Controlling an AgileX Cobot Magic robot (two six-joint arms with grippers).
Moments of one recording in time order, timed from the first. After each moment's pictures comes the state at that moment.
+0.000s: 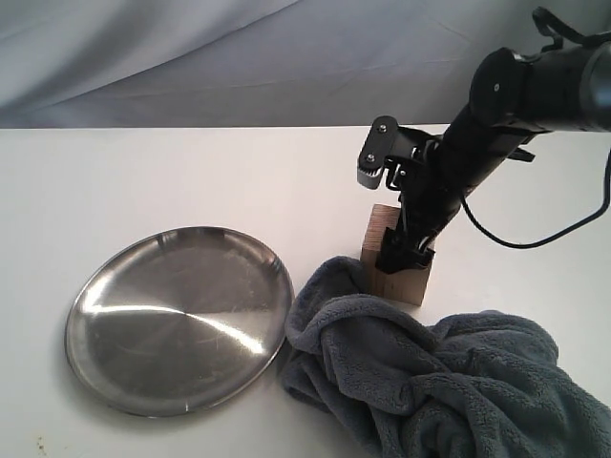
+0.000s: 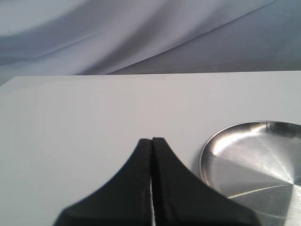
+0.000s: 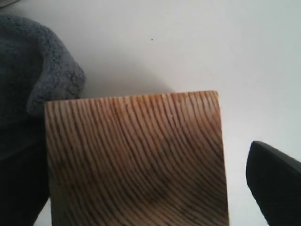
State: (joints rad) left arm 0.04 0.00 0.00 0.06 0.30 -0.02; right arm 0.32 1.99 -1.37 0.29 0.75 -1.07
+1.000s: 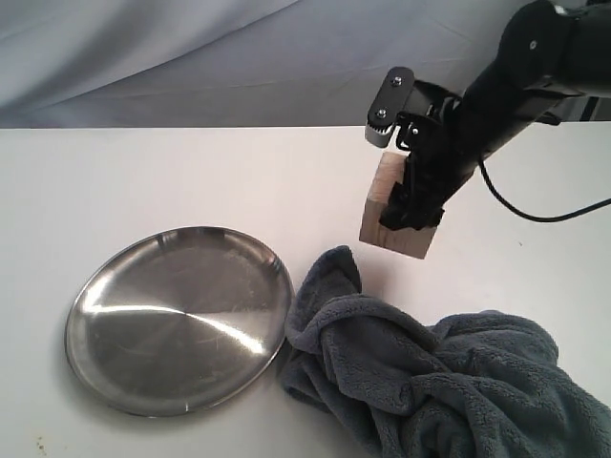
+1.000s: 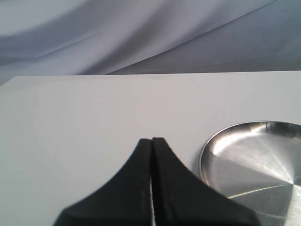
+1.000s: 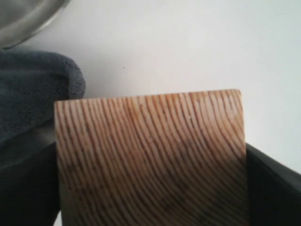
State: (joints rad) left arm 0.04 0.00 0.00 0.06 0.30 -0.02; right arm 0.32 1.85 -1.36 0.27 0.74 -1.02
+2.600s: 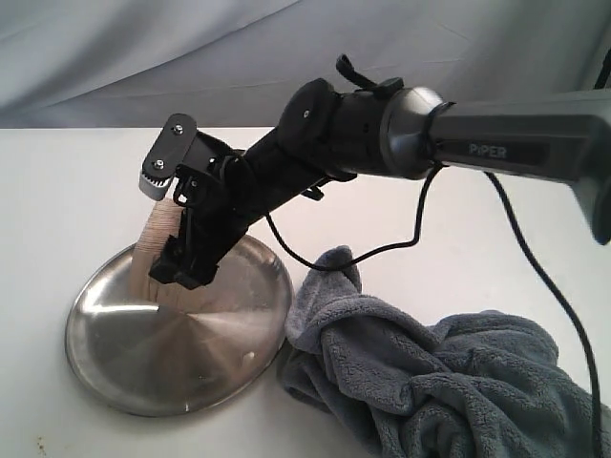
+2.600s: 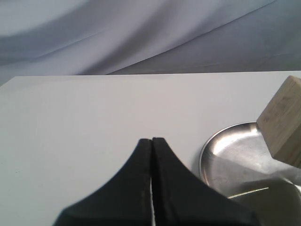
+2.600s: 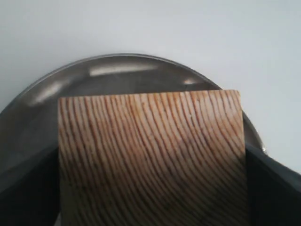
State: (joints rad) left arm 0.04 0.00 0.00 0.06 0.30 -0.02; right arm 0.71 2.16 -1.62 0.82 0.61 -1.28
